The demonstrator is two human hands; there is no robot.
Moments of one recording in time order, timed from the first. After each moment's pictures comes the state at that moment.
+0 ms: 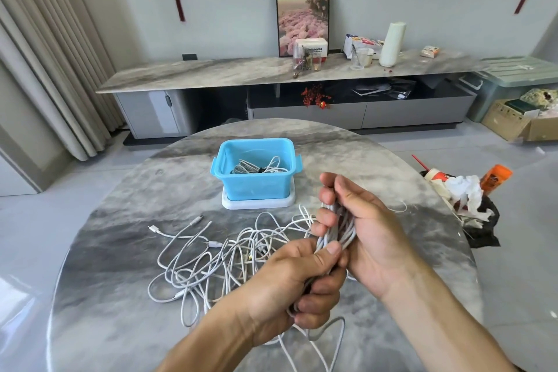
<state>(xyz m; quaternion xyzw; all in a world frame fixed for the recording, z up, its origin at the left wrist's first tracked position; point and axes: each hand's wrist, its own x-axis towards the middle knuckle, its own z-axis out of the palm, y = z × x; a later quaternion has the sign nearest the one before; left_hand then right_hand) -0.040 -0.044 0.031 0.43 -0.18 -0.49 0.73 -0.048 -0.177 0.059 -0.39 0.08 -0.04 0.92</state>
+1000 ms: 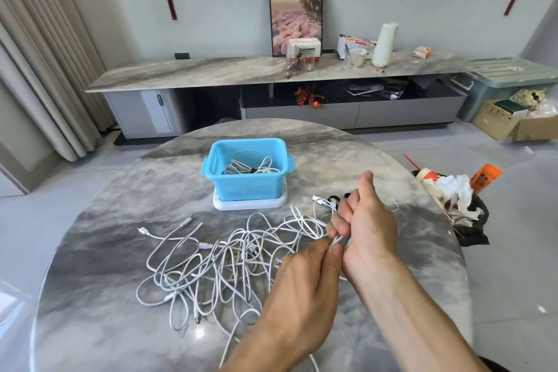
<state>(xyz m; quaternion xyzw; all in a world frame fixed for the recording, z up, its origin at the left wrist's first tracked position) -0.058 -0.073 0.007 0.81 -0.32 -0.02 0.49 -0.029 -0.185 0.045 -0.41 0.30 -0.21 0.84</state>
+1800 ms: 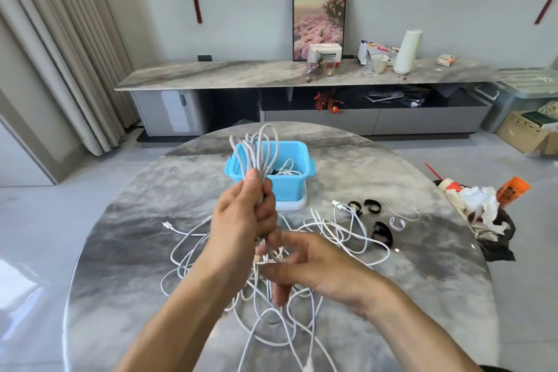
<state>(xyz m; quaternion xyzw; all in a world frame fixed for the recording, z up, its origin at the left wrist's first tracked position) -0.002 -0.015 0.066 0.56 -0.04 -0.10 0.83 -0.044 -0.147 0.021 -0.72 -0.08 0.20 0.66</state>
